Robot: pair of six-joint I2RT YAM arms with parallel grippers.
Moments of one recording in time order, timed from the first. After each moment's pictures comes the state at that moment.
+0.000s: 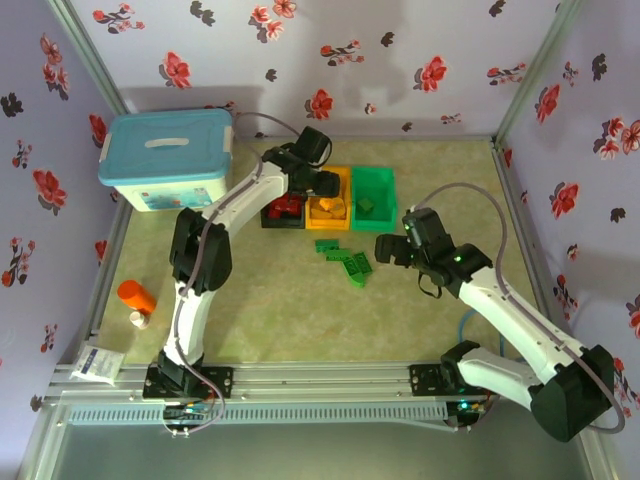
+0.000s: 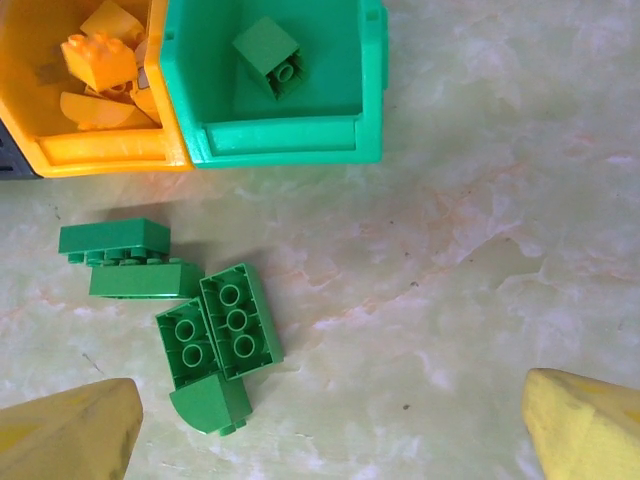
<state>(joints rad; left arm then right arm) -0.64 2.16 2.01 -0.83 -0.01 -0.42 0.53 1.04 0.84 -0.68 0.16 0.51</state>
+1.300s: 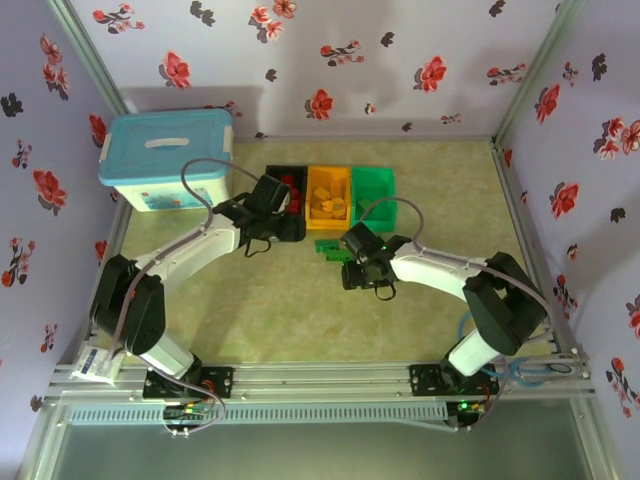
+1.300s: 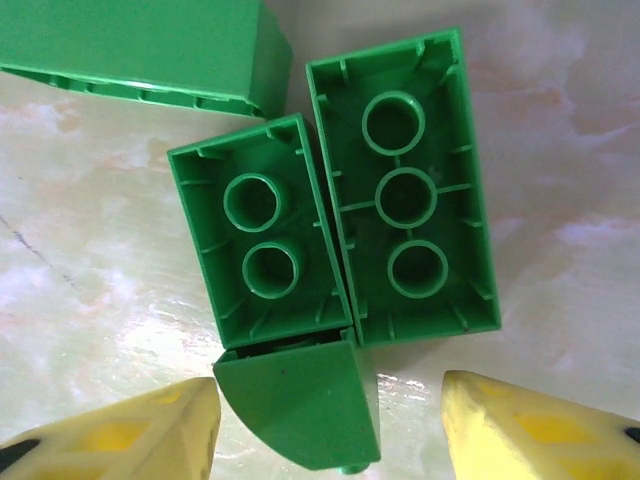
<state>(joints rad) -0.64 1.58 1.18 -0.58 -0.03 -0.49 0.76 1.58 0.89 -0.58 0.04 0.58</state>
